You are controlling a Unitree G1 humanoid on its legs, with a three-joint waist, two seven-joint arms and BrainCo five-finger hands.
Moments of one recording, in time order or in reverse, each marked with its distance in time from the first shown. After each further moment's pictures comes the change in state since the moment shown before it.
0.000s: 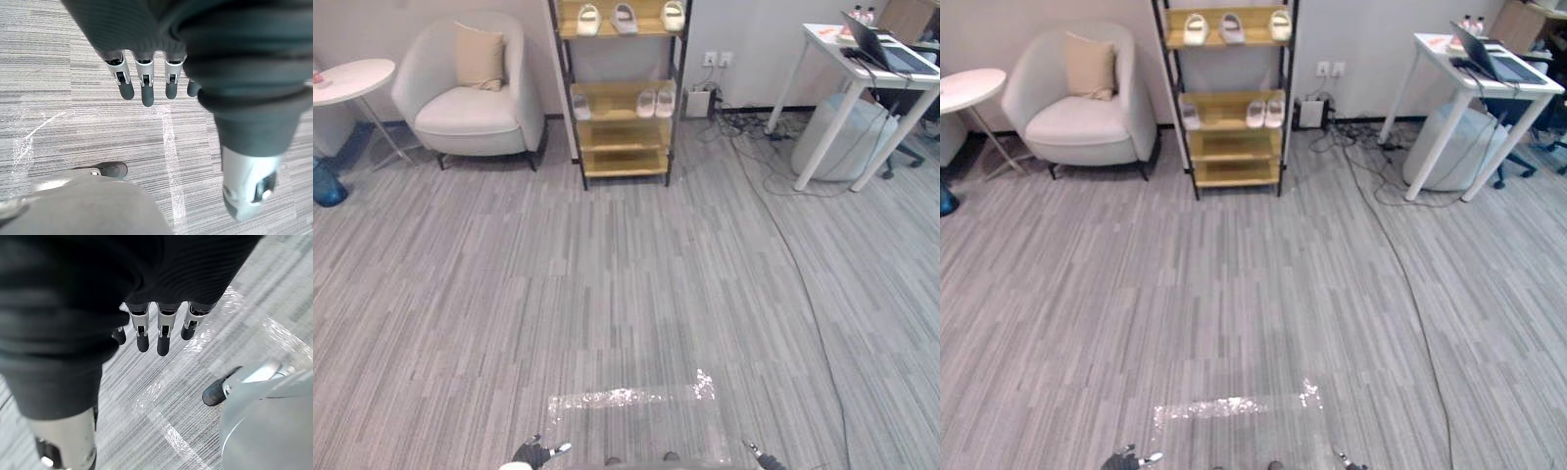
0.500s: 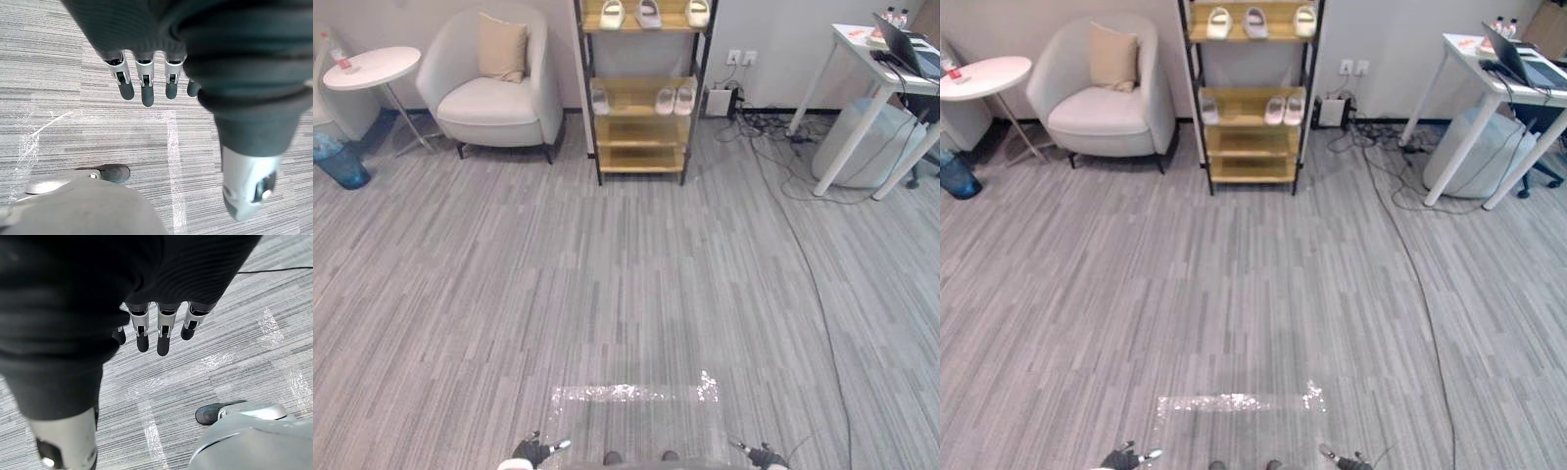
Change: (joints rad) left arm -0.012 0.003 0.000 0.000 0.028 0.000 0.022; right arm -0.016 -0.015 0.088 -0.001 -0.226 0.000 -0.027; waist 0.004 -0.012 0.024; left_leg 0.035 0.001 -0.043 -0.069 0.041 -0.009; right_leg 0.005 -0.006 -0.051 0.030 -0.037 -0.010
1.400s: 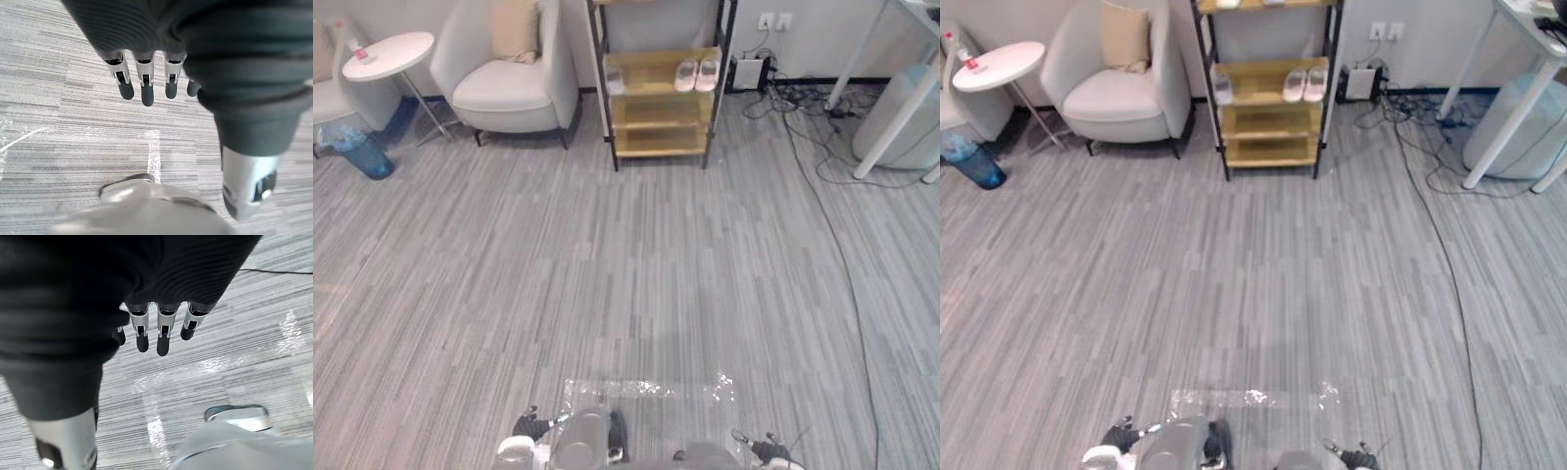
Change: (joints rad) left arm -0.042 -0.014 0.037 -0.034 -0.020 0.001 0.058; right arm -0.019 -0.025 0.109 -0.076 0.021 0.001 -0.044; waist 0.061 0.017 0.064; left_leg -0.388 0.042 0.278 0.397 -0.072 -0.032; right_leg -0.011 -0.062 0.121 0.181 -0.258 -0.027
